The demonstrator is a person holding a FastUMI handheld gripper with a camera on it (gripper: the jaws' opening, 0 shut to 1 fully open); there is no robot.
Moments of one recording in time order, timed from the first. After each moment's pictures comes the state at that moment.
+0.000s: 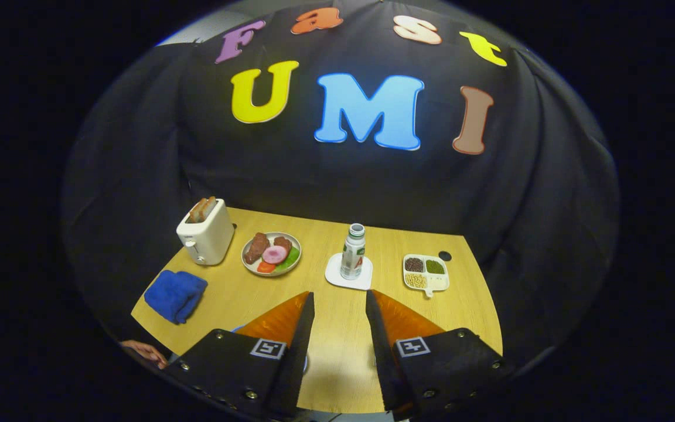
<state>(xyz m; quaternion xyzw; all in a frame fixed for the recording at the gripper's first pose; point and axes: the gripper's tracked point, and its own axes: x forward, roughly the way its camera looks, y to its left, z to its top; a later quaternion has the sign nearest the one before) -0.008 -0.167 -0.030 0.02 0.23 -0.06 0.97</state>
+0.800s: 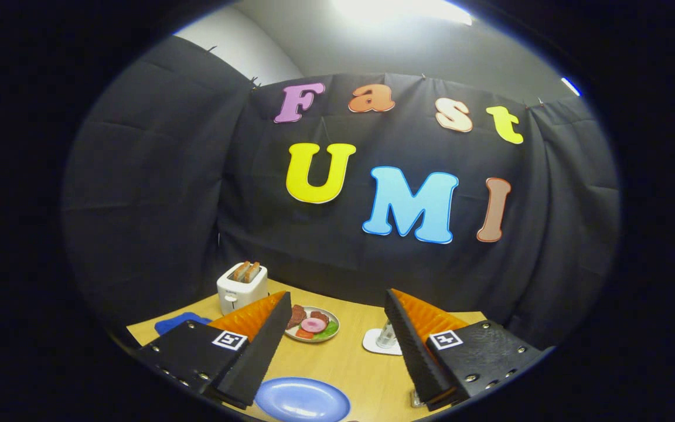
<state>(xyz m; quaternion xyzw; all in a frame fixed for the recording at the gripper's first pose) 0.003 -0.050 0.028 -0.02 -0.02 -0.04 1.00</state>
